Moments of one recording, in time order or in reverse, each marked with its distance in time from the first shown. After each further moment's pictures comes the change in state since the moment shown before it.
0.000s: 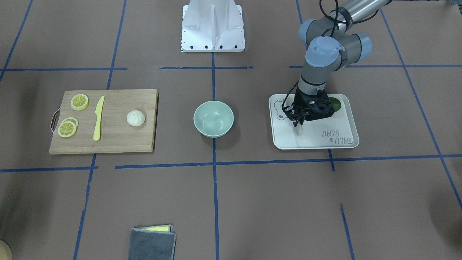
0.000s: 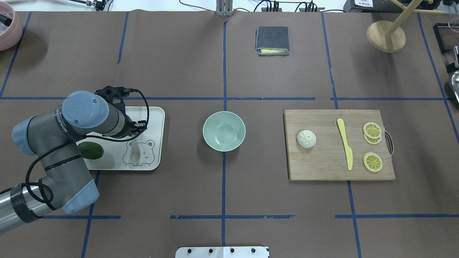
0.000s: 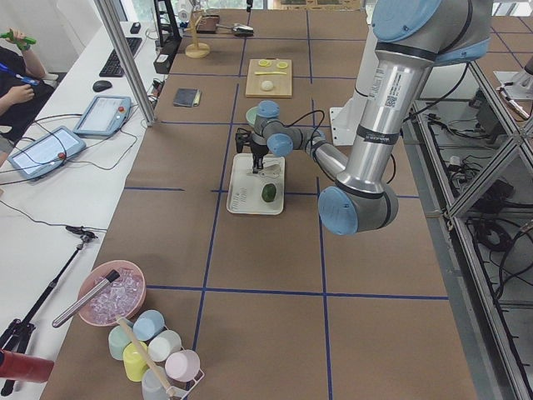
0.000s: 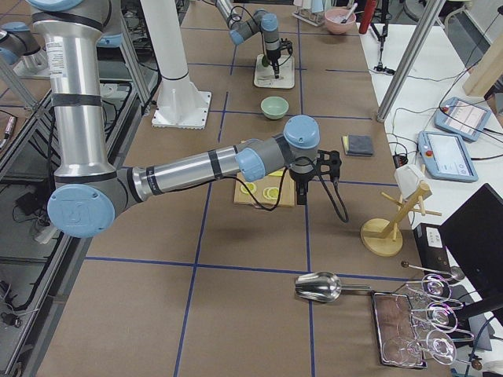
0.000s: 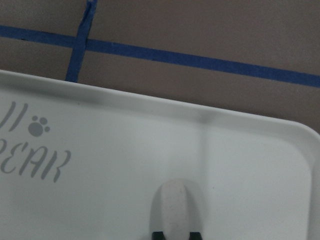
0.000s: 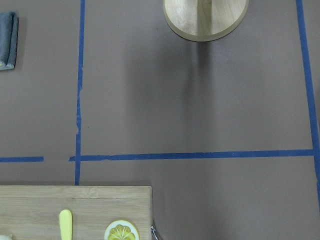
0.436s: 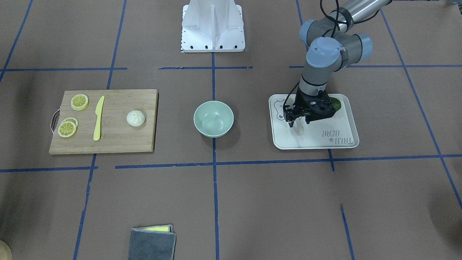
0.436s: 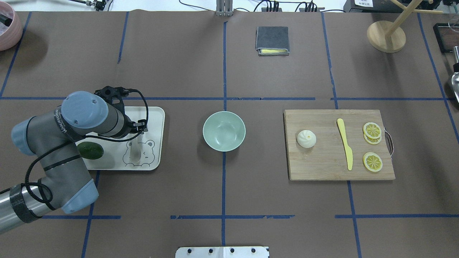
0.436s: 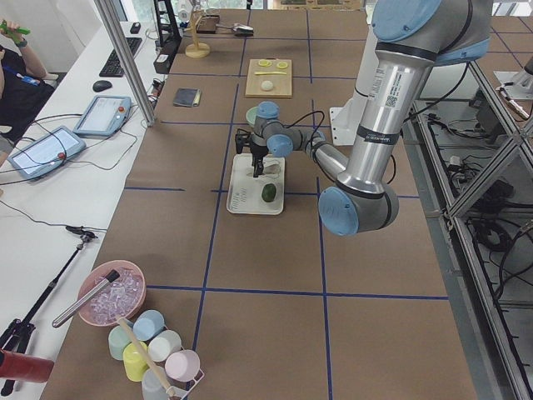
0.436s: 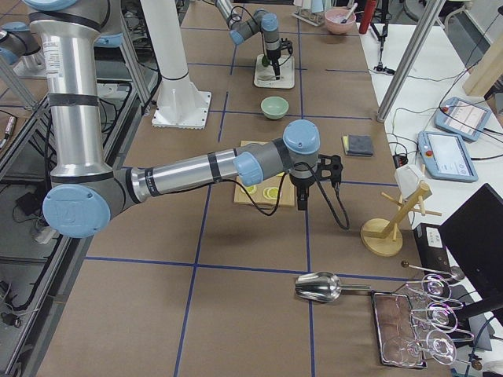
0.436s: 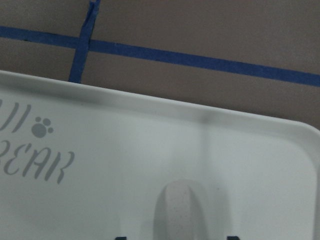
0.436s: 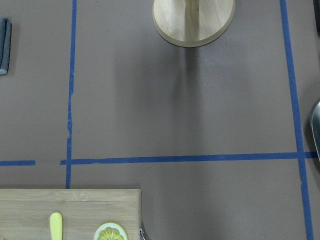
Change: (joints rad) left arm -0.002 0.004 0.007 -0.006 0.003 0.003; right arm 0.039 -0.007 -0.014 0.000 0.006 -0.033
